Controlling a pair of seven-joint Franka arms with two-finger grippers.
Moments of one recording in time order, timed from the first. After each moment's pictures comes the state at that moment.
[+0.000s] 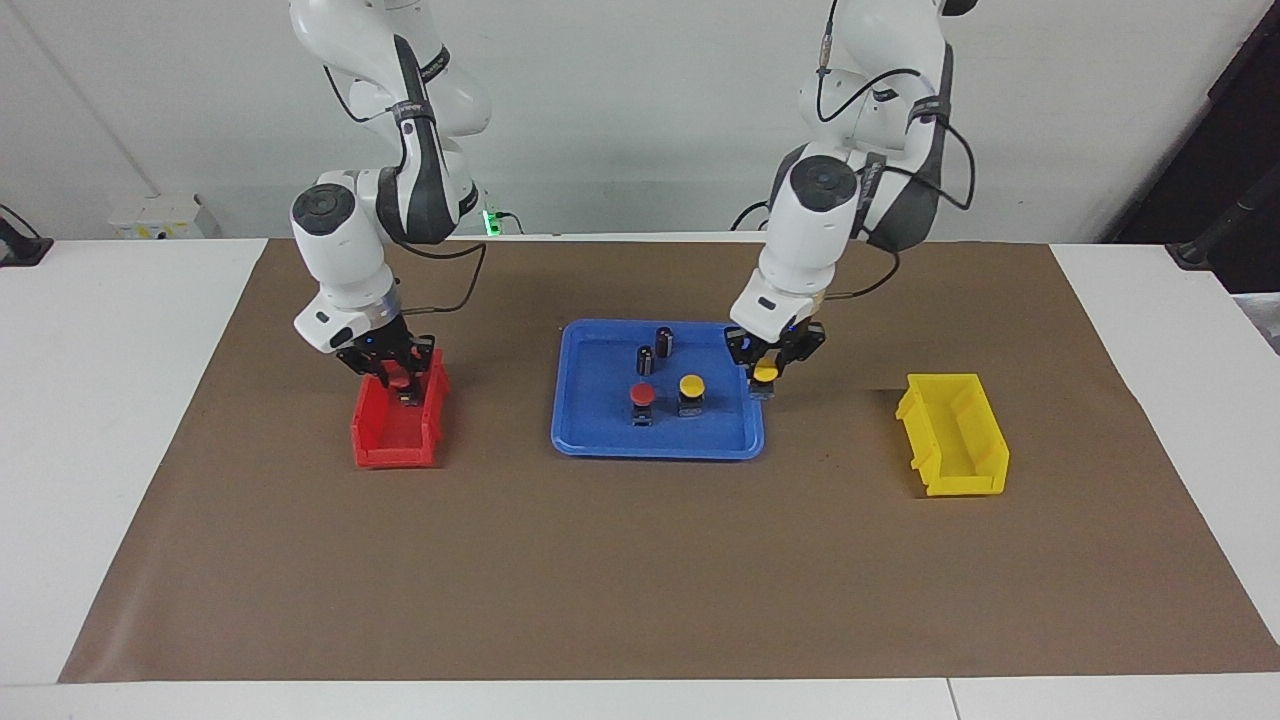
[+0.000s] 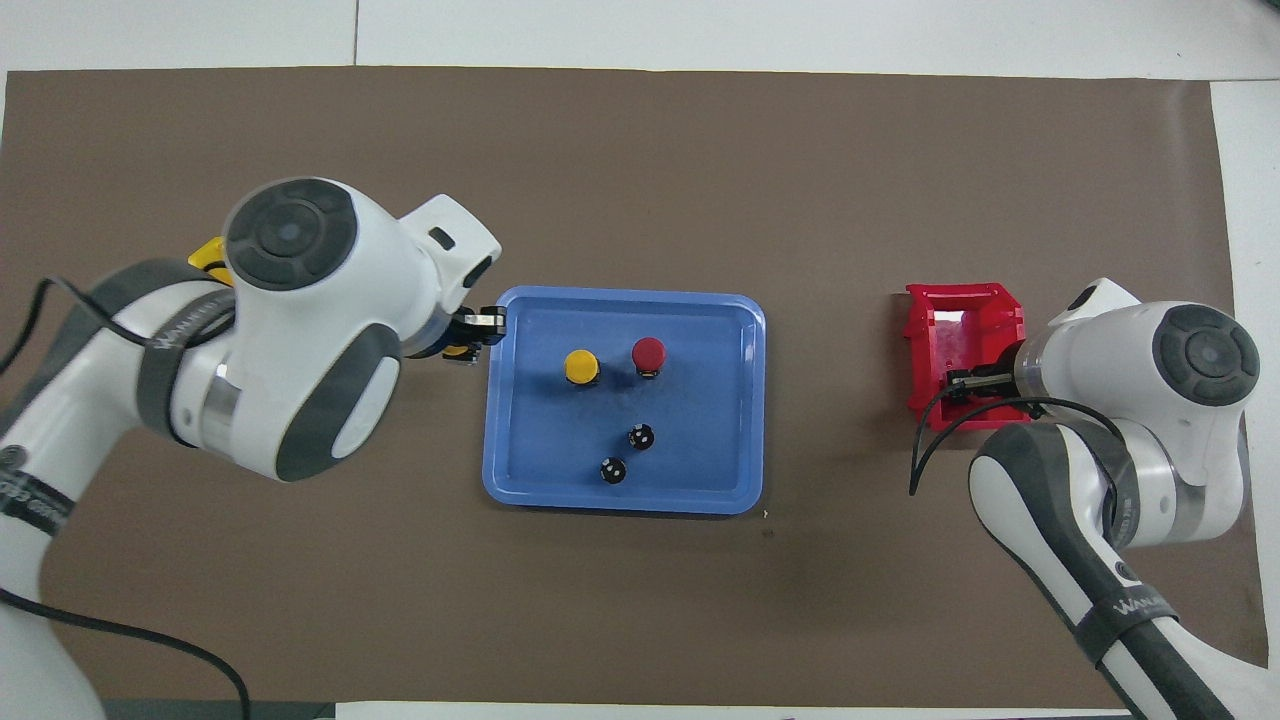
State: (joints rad) left arm -0.52 0.11 0.07 -1.84 -0.01 1.92 -0.34; right arm -0.07 -0.03 0.10 -2.35 -0.05 2.35 0.01
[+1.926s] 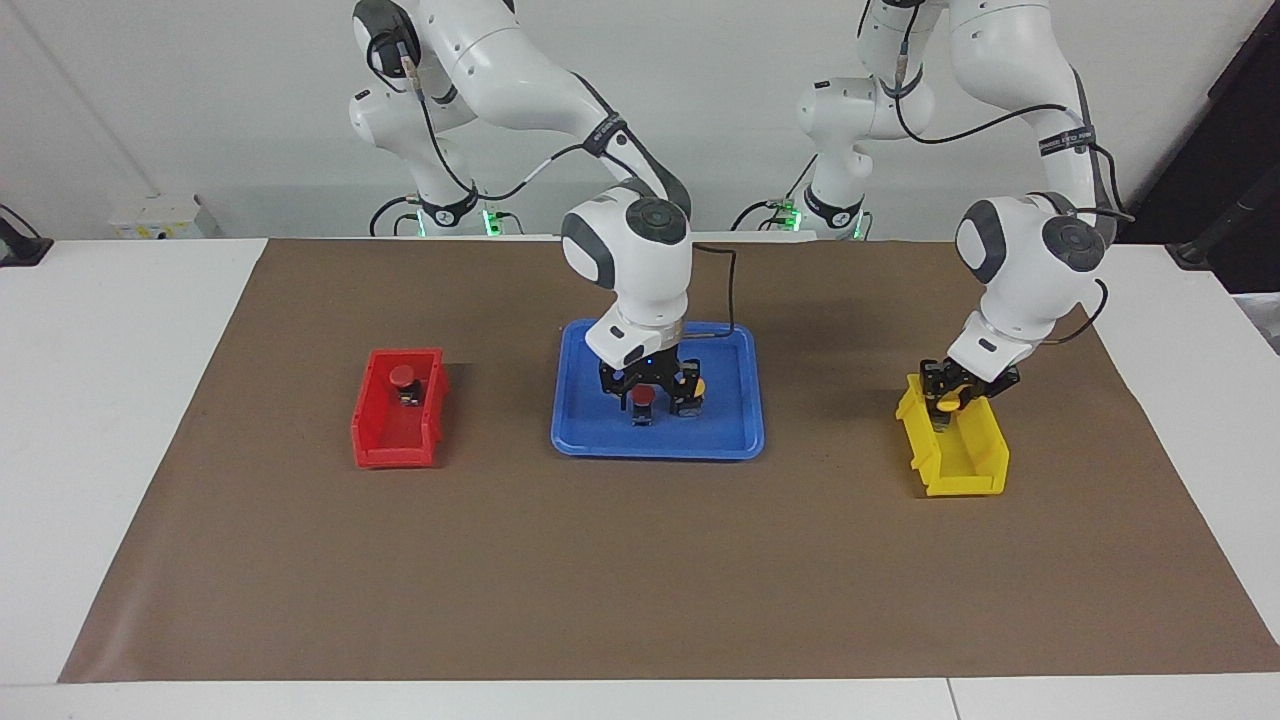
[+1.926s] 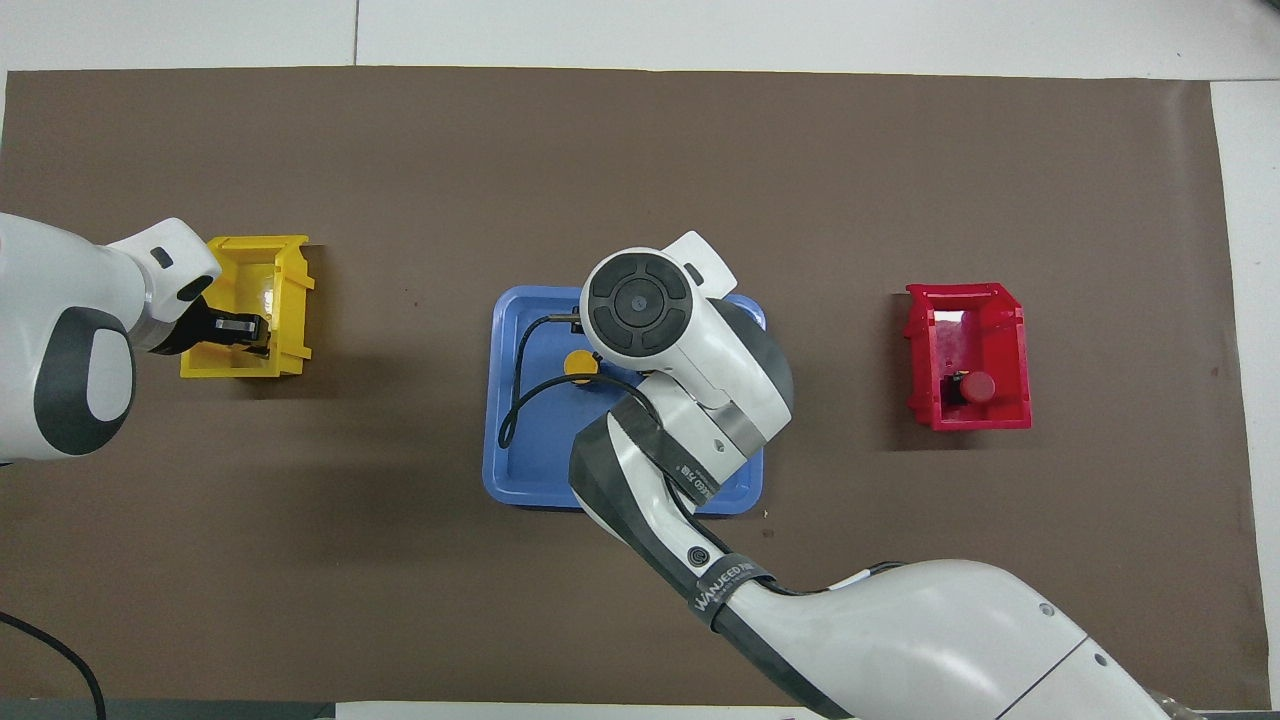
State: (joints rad) left arm -0.11 0.11 0.07 -2.12 -0.01 2.25 0.14; right arm 0.52 0.46 0.12 -1.67 -0.16 2.19 0.82
